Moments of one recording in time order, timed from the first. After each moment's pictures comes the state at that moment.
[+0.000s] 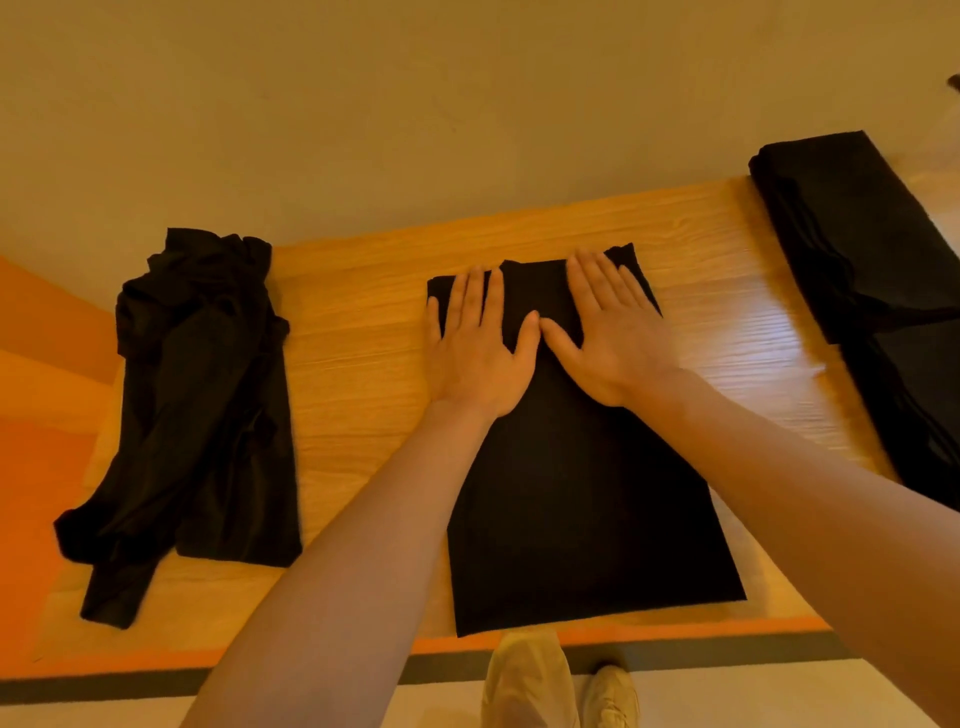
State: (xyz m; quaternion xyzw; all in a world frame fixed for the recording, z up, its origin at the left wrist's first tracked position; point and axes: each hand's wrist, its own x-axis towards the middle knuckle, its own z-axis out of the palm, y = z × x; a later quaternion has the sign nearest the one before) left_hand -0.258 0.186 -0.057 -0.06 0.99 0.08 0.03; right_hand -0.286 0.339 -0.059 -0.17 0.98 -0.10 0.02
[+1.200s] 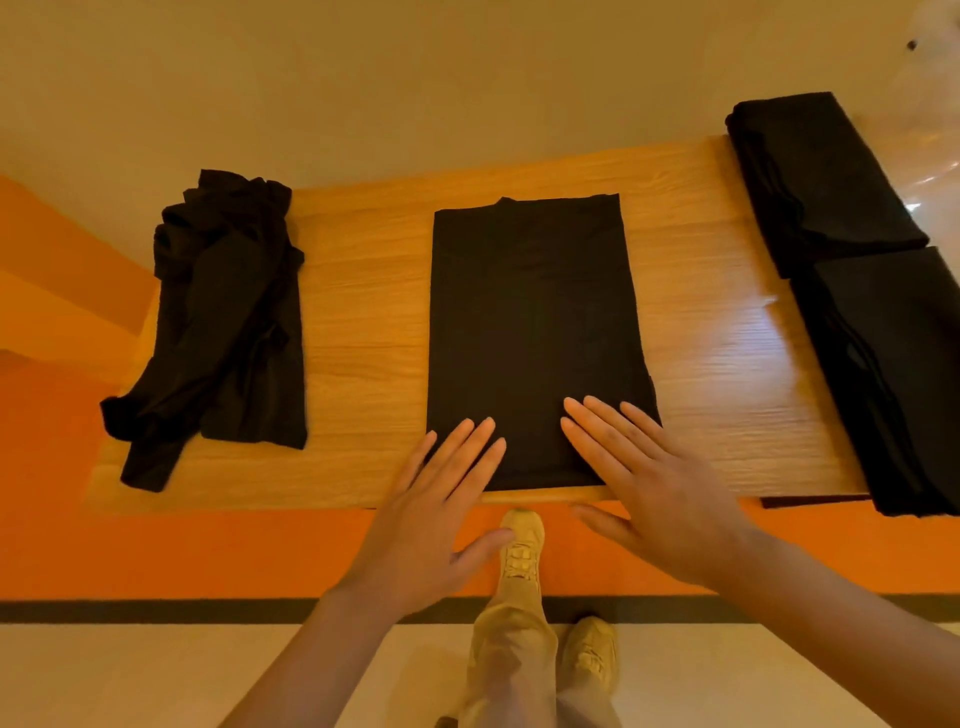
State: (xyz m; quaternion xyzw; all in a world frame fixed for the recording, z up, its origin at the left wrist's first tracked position) left_hand -0.014 0.175 -0.043 0.17 0.98 0.07 0.06; right_hand -0.081 0.425 -0.045 -0.38 0.92 -0.07 0.04
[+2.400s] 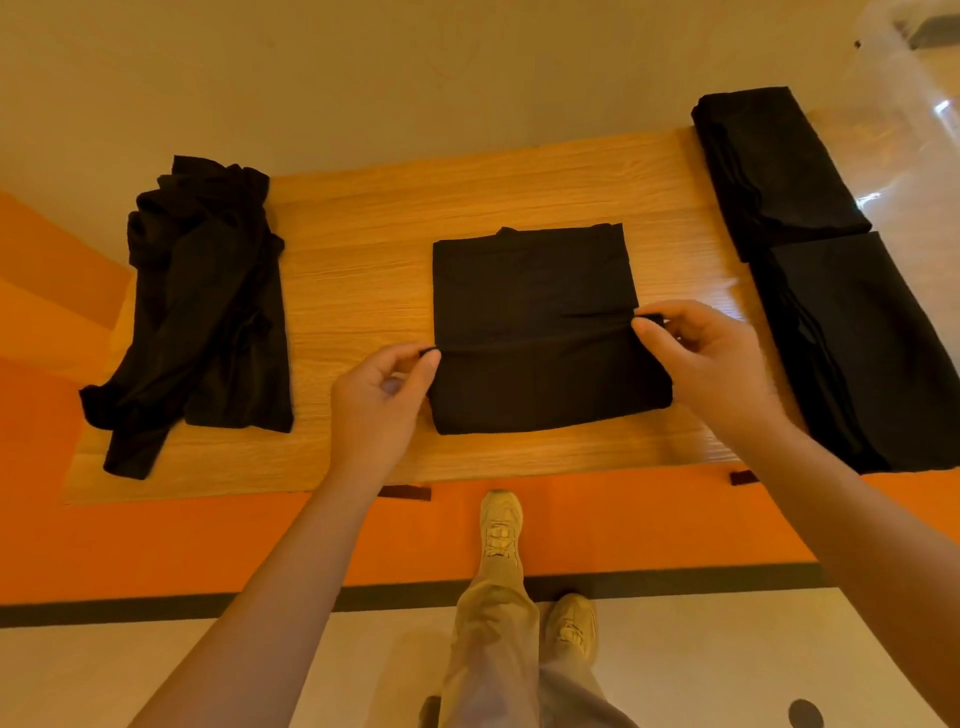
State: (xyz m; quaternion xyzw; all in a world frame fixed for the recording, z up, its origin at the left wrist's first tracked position) left_hand -0.075 0.181 0.007 -0.19 0.83 0.52 -0.08; right_hand -0.138 0.449 0.000 0.00 0.83 -0.56 0.04
